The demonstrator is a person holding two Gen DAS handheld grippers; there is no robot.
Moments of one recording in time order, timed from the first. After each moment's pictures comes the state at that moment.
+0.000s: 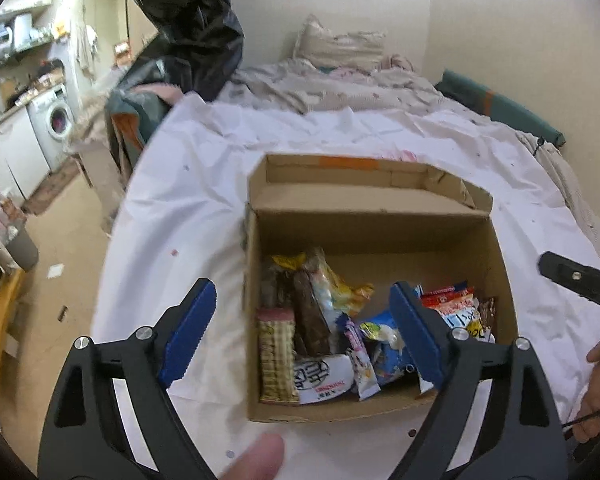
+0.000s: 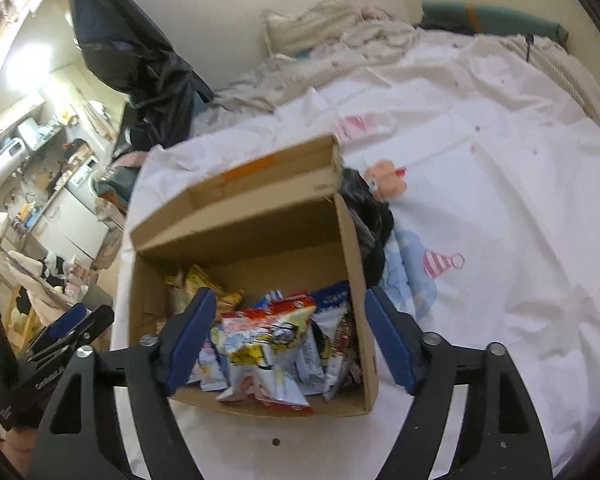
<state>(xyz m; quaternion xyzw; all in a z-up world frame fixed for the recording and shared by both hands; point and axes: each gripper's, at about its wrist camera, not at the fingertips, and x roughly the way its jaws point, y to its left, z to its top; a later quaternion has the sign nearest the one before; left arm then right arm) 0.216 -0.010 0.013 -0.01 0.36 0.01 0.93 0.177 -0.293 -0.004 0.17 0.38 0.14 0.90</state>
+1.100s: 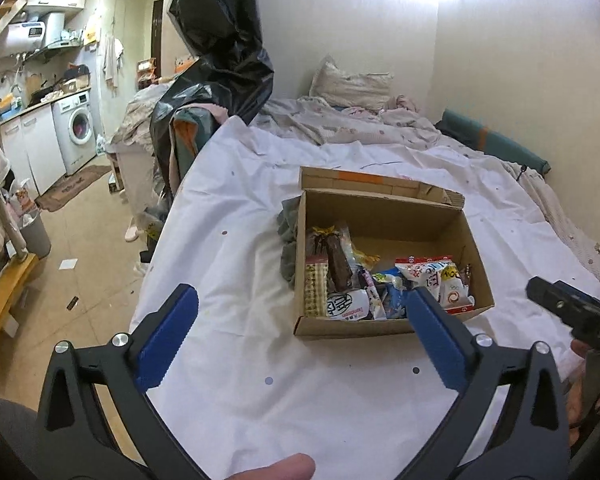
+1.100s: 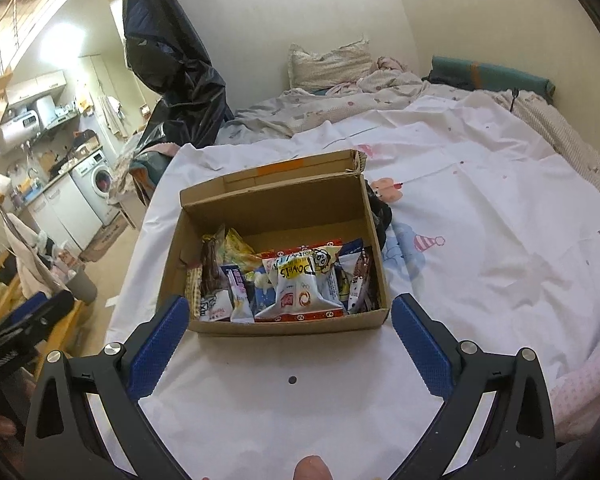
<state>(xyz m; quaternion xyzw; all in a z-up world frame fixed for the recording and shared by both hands) 0.074 0.029 0.027 -0.04 0.29 0.02 0.96 0.052 -0.245 0.001 0.09 0.32 0.11 0.94</state>
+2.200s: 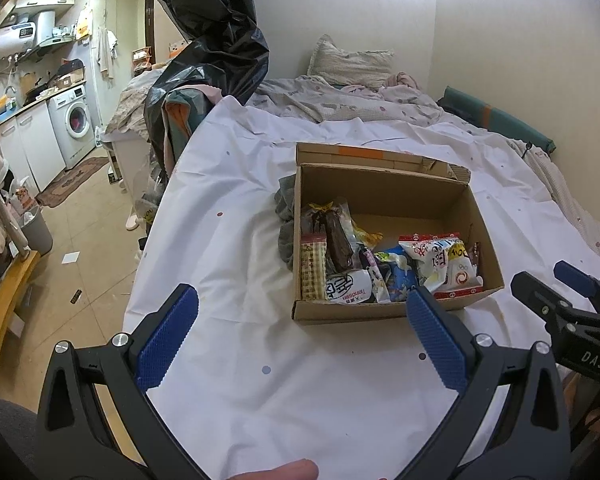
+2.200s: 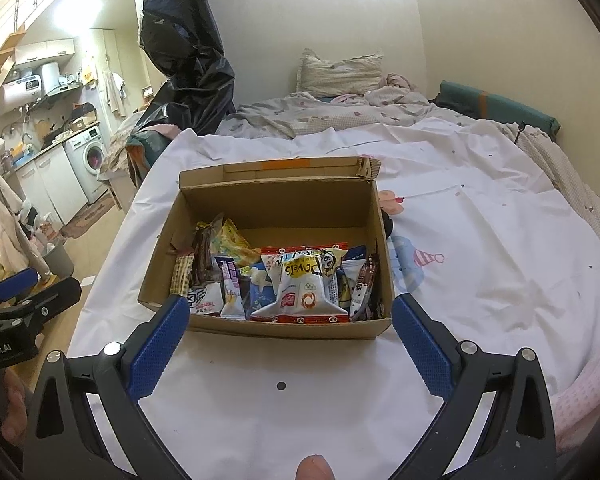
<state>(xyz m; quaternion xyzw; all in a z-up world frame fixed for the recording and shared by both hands) 0.091 0.019 0.011 -0.03 0.33 0.02 0.94 0.058 -0.214 -0.010 0.03 0.32 0.11 0.94</state>
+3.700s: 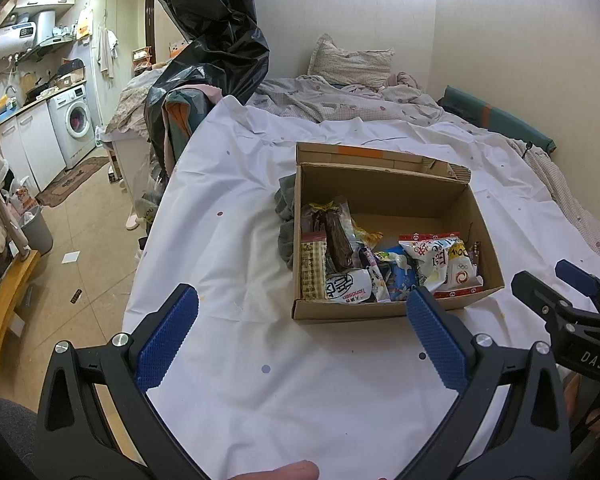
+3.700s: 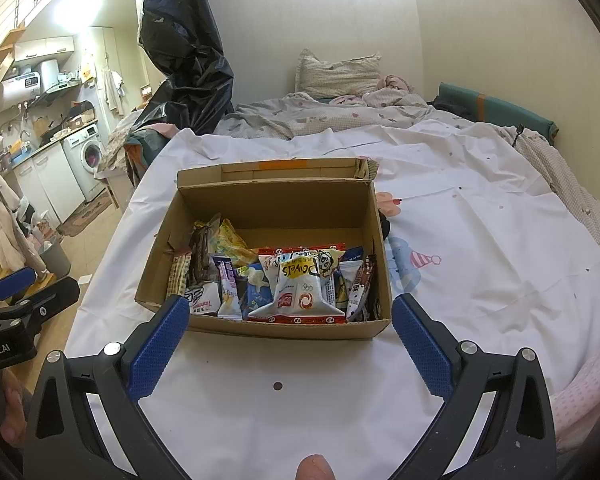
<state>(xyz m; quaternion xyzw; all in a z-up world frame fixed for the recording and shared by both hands) 0.090 0.020 0.008 -0.03 0.33 0.02 0.94 0.059 -0.216 -0.011 0.03 0.32 0.10 0.94</state>
